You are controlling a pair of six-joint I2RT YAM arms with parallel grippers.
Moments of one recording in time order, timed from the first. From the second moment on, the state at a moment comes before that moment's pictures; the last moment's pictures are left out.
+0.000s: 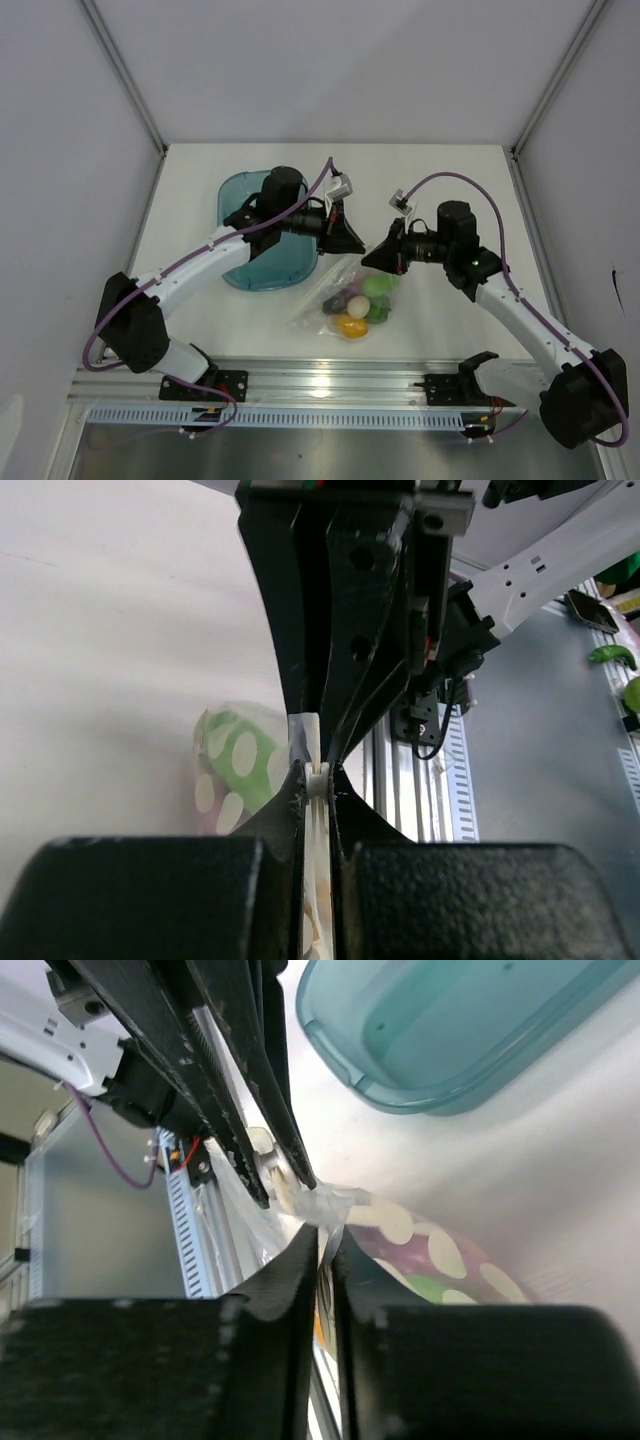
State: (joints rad) left arm -0.66 1.47 1.19 -0.09 0.93 -0.09; right arm 0.42 1.08 0.80 -0.10 -0.86 0.23
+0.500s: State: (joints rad) left arm -0.66 1.47 1.22 -0.12 0.98 -0.11; right arm 0.45 1.19 0.82 -0.07 -0.96 0.17
